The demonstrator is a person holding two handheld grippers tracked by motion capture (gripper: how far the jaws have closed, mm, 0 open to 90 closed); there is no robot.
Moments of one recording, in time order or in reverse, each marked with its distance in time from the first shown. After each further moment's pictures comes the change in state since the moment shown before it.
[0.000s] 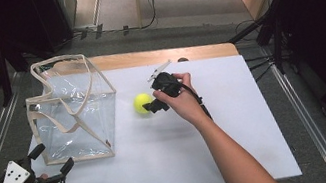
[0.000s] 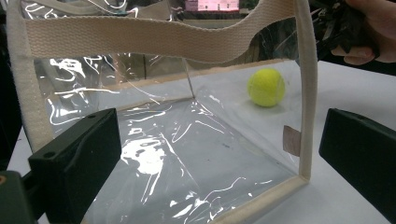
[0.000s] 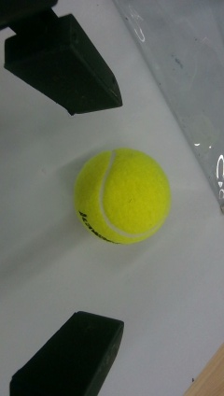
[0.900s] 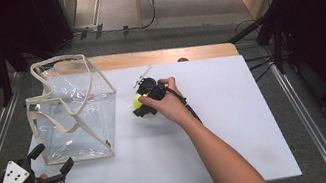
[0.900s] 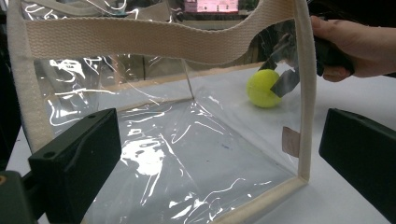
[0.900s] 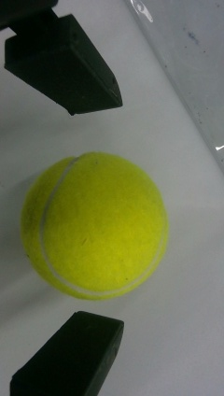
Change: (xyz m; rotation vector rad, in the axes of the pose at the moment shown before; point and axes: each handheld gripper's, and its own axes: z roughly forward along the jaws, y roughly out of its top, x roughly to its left) left arm 0.001 0.000 0.000 -0.003 -0.005 -0.003; right arm 0.010 0.017 0.050 0.132 0.028 -0.016
